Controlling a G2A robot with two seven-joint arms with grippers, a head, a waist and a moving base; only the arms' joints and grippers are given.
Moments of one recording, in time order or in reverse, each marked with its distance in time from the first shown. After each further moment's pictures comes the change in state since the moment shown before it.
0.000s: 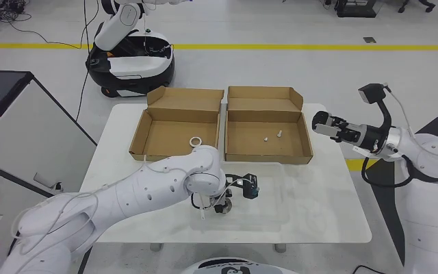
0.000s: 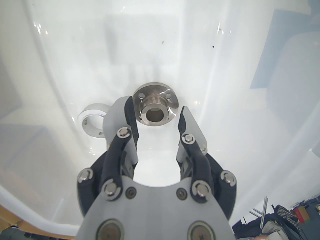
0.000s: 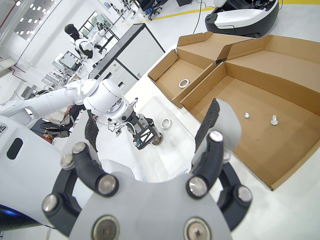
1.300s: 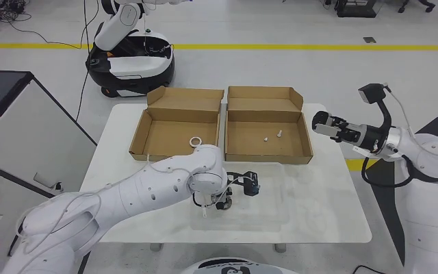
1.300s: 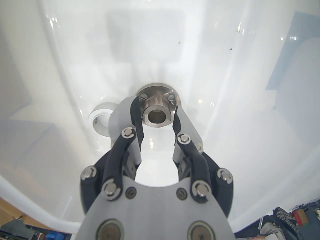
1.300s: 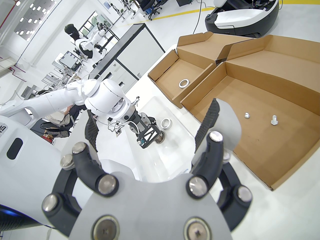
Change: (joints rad) left arm 0.004 -0.020 -0.006 0.017 0.053 0.010 -0.009; right arm 0.000 0.000 0.000 0.000 0.000 0.000 0.000
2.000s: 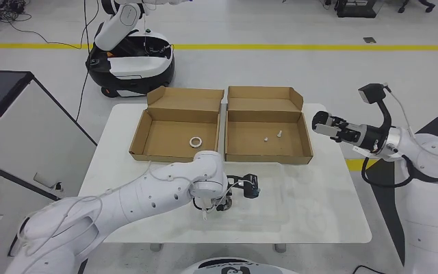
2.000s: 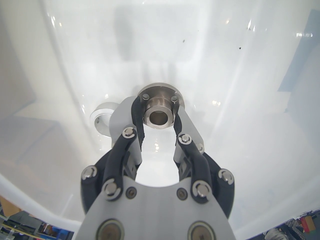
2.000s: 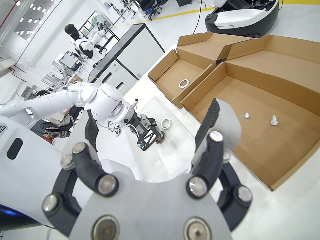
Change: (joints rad) left arm 0.043 0.003 -0.010 -0.029 0.093 0.020 0.003; right arm 0.000 0.000 0.000 0.000 0.000 0.000 0.000
